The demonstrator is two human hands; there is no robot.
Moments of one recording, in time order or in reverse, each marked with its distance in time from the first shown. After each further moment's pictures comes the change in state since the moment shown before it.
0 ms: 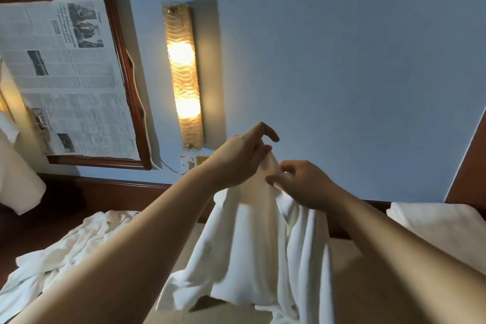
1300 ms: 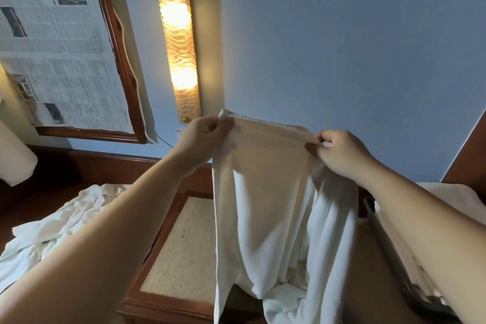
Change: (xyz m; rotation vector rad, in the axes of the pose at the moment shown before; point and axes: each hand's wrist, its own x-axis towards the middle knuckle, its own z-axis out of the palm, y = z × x) left_hand -0.033 -0.072 0.001 -0.341 0.188 -0.468; right_hand 0.016 0.056 -0.029 -0.095 0.181 0.165
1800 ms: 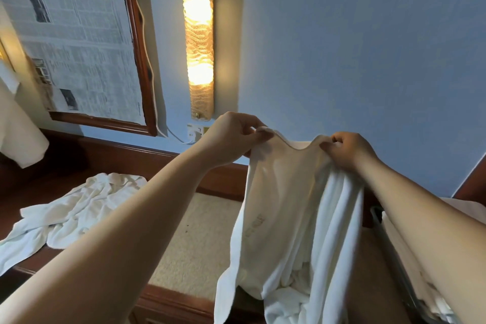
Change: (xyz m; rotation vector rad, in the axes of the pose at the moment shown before) left_hand -0.008 0.022 0.000 0.089 -0.163 0.157; right_hand 0.038 0.004 0.018 -0.119 0.041 0.079
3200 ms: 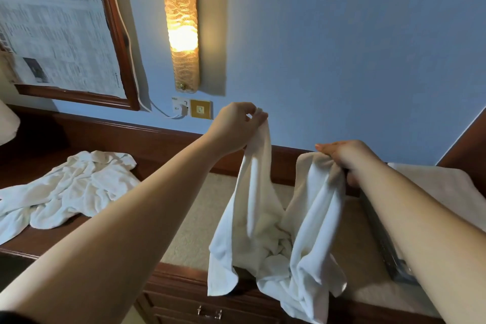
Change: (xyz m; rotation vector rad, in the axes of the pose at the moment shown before) left_hand 0.016 -0.041 0.066 0.111 0.081 -0.115; right_hand -0.032 0.050 0.045 0.567 -0.149 0.608
